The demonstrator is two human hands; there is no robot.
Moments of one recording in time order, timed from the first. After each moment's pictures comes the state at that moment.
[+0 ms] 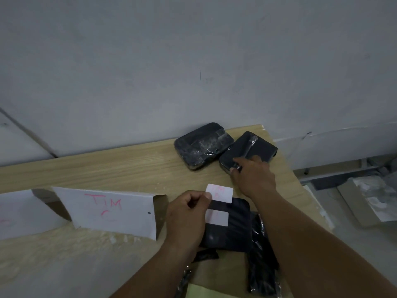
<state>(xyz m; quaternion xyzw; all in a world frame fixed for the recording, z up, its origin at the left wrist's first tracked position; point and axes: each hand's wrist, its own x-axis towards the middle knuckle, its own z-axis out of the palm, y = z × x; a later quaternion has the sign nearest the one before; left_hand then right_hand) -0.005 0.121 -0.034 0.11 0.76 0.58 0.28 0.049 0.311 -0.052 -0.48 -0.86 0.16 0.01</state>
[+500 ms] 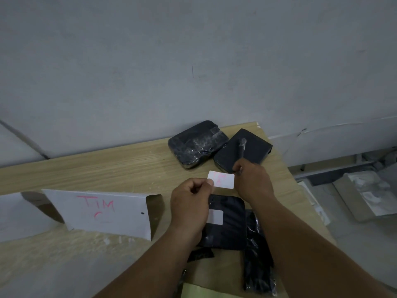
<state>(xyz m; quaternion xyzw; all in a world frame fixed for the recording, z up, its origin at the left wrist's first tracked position) -0.003 0.156 -0.025 0.08 0.73 0.62 0.29 0.065 0.307 -0.059 -0.48 -0.84 0.24 0.08</state>
